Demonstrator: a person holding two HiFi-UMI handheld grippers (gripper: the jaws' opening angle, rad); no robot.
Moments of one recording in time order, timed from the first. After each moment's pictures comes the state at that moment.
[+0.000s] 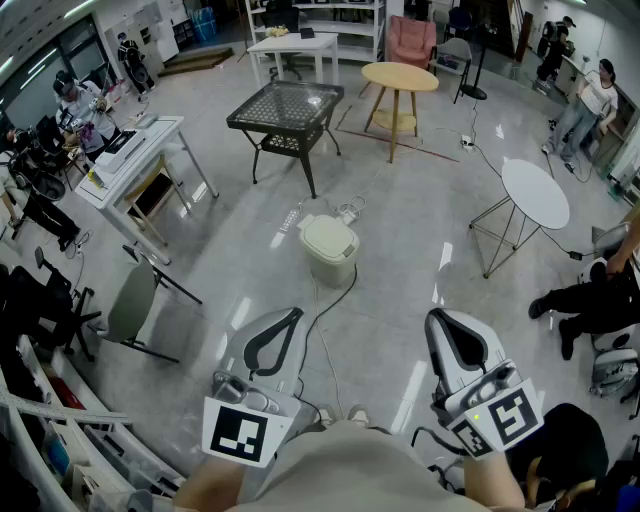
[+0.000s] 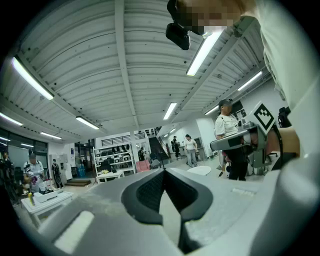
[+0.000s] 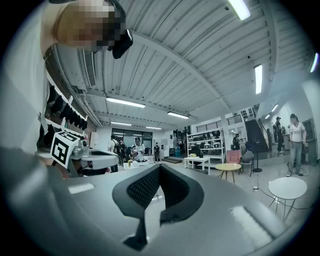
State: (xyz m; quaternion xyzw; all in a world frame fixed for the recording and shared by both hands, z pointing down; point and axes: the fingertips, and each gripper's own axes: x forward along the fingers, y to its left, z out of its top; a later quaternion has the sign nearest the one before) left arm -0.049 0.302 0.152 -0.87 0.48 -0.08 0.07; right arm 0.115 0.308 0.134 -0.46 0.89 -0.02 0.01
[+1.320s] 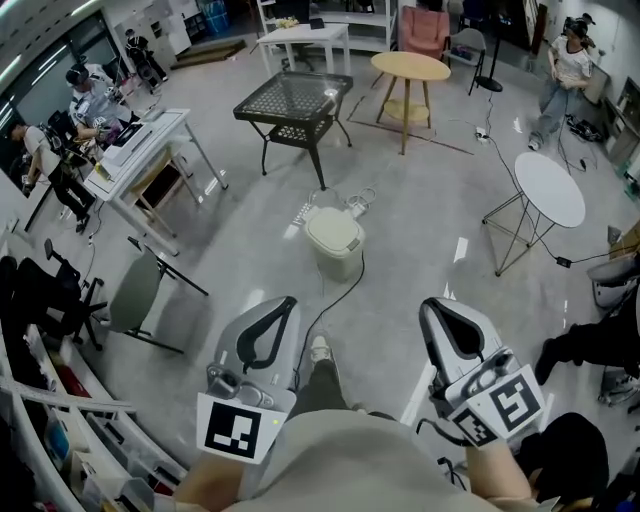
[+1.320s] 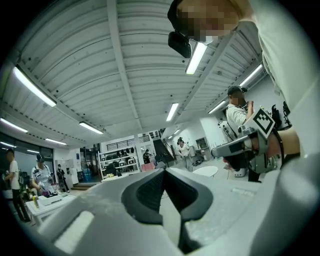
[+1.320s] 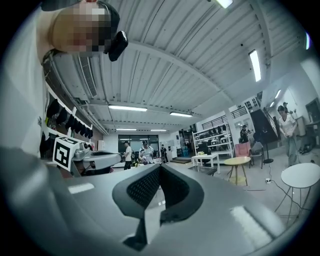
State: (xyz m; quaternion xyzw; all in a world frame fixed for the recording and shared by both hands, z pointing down) left arm -0.013 0.282 0.163 -0.85 0.50 -0.08 0.10; right arm 0.147 0.277 0.166 -0.42 0.91 -0.05 0.04
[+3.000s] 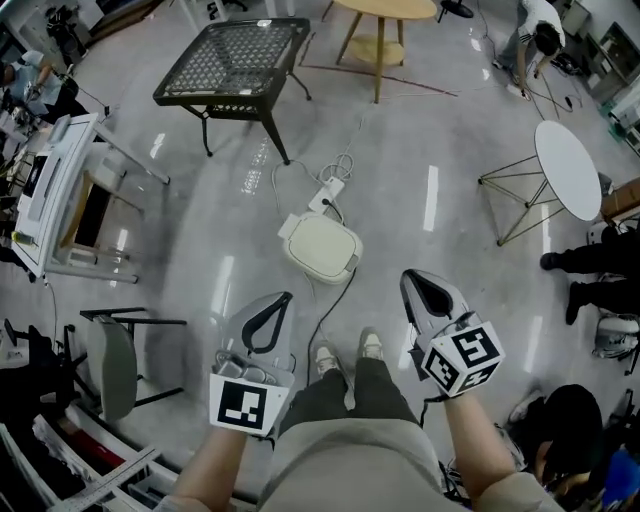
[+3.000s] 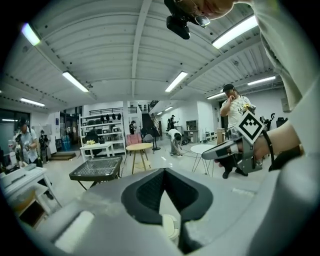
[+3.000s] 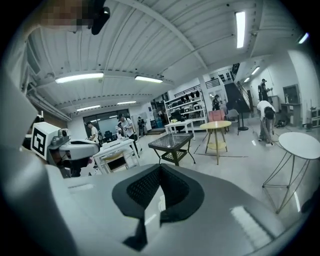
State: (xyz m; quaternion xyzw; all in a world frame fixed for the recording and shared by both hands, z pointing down) left arm -0.100 -0.142 0.346 -0.89 0.42 -0.16 -0.05; right arm 0.077 -0.151 0.380 -0.53 0.82 -0.21 -0.09
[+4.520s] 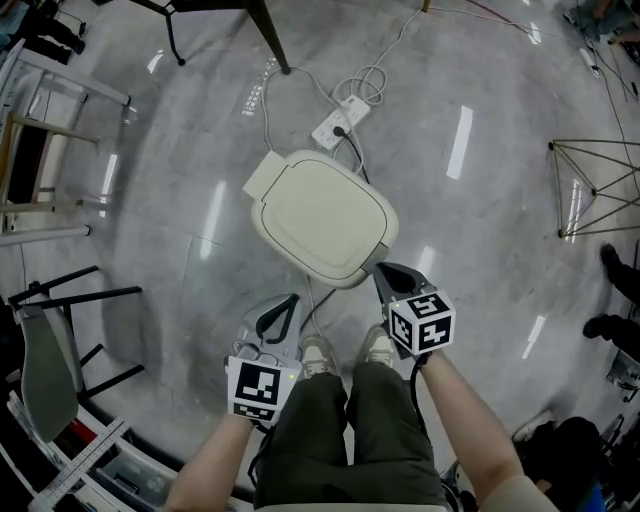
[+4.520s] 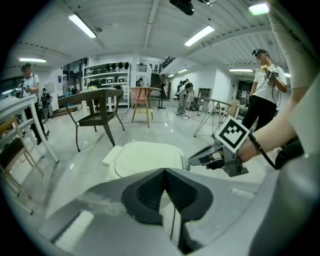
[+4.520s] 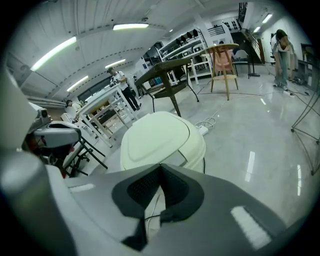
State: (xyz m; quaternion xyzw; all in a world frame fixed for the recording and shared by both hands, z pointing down) left arm -0.096 -0.209 0.857 -0.84 0.40 -0.31 -0.19; right arm 0.045 -0.237 0.957 -0.42 0.79 -0.39 -0.24
